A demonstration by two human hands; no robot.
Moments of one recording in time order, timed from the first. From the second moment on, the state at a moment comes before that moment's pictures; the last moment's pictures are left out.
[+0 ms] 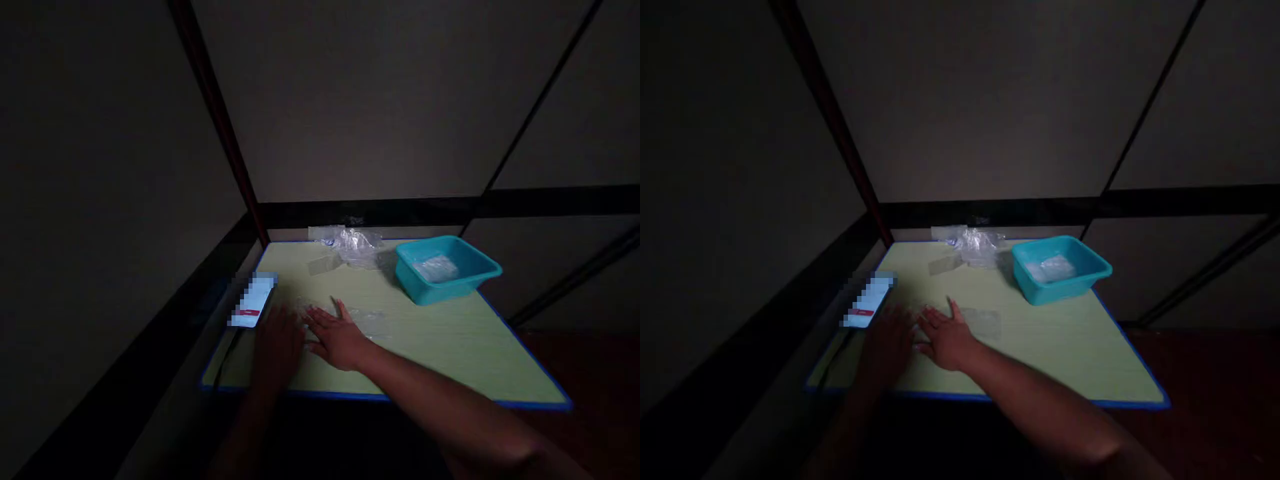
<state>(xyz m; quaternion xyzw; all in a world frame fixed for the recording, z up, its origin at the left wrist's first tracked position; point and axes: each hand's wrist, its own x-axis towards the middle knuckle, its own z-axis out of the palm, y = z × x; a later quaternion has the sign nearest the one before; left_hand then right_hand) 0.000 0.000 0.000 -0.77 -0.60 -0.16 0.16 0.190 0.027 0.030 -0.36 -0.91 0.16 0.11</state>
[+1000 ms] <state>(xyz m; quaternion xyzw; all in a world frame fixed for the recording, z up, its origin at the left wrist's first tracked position) 0.004 0.001 0.013 -0.81 -0.57 -0.11 0.03 0.281 0.018 0.050 -0.44 -0.89 0.12 0.05</state>
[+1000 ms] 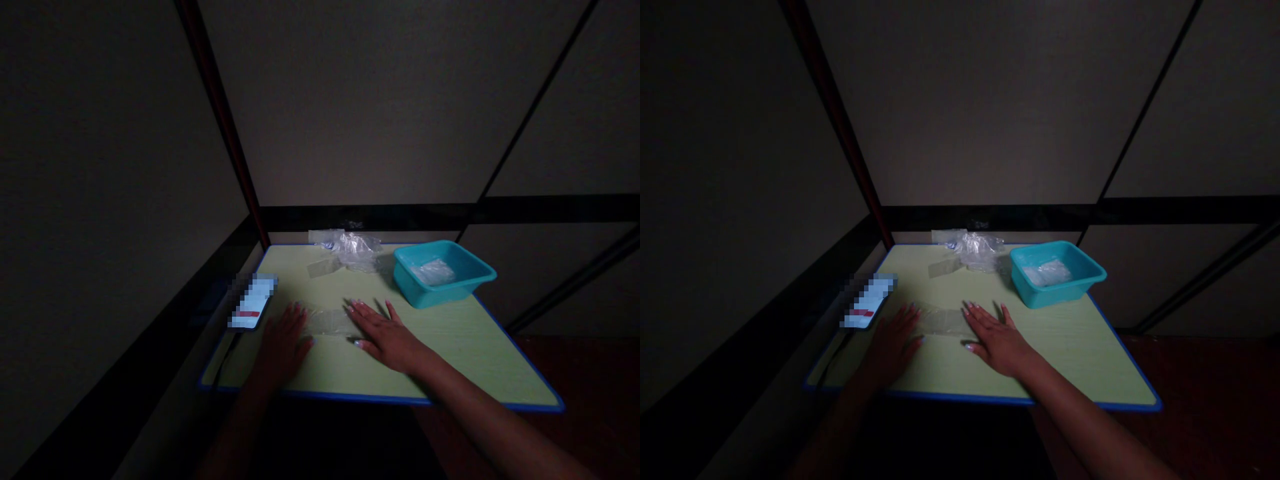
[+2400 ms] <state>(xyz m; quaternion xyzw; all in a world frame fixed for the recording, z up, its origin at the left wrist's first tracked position) -0.024 -0.013 0.007 -0.82 -0.53 -0.21 0.09 0.182 0.015 0.035 -0.38 -0.90 0.15 0.11</state>
